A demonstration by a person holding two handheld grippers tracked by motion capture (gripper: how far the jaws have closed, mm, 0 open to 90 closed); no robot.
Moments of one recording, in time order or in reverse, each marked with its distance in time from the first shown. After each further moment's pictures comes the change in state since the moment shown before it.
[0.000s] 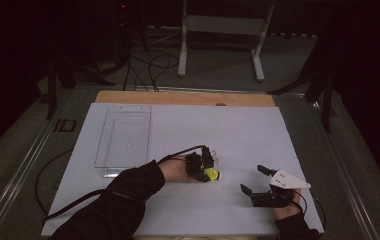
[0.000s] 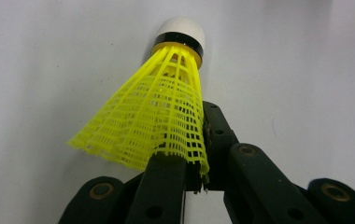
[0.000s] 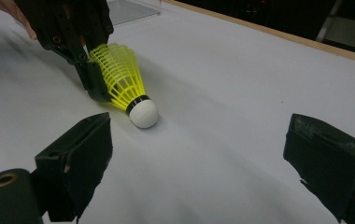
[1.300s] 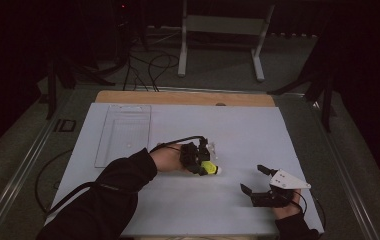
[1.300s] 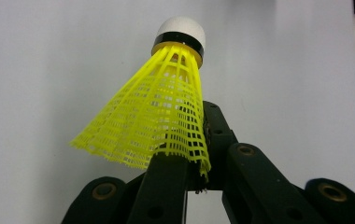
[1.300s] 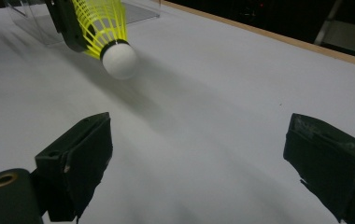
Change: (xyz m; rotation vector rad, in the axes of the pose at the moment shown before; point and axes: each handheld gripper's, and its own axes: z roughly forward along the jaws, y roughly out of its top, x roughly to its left) left arm -0.003 0.005 -0.056 -0.015 -0.006 0.137; right arm 0.000 0.000 0.000 -0.012 -0.006 -0.004
